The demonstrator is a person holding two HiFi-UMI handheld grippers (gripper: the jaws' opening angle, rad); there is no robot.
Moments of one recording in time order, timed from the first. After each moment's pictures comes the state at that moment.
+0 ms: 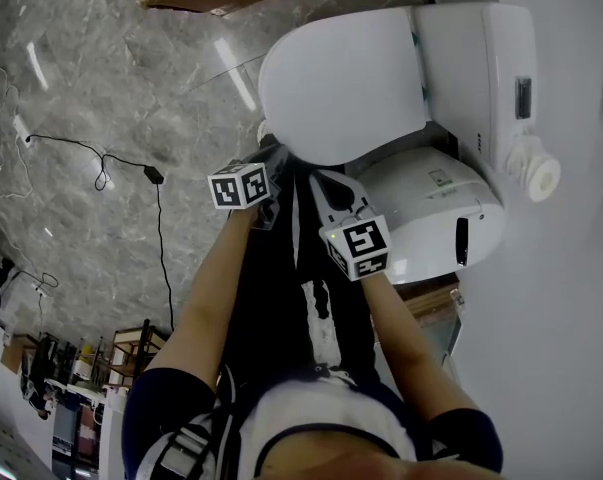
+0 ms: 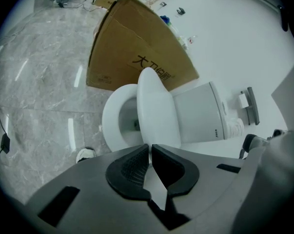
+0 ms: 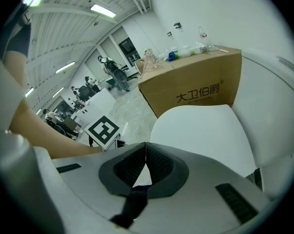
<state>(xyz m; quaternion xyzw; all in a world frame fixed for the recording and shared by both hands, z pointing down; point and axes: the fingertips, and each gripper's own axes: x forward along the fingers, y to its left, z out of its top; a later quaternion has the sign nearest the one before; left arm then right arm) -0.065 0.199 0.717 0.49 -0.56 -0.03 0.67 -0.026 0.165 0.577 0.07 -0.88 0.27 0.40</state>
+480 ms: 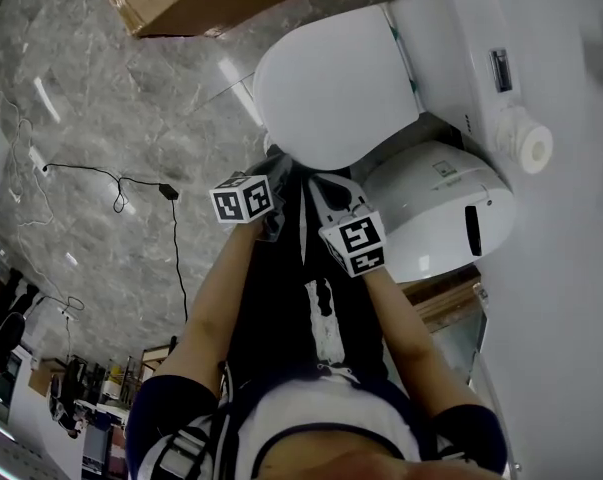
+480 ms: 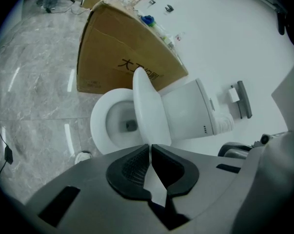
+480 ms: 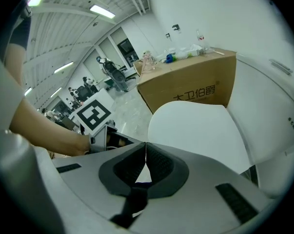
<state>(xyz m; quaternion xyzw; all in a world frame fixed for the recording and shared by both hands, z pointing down) -0.048 0.181 0.666 0.53 -0.55 -0.01 0.65 -0.005 0.164 0.567 0.09 -0.87 0.27 0.40</state>
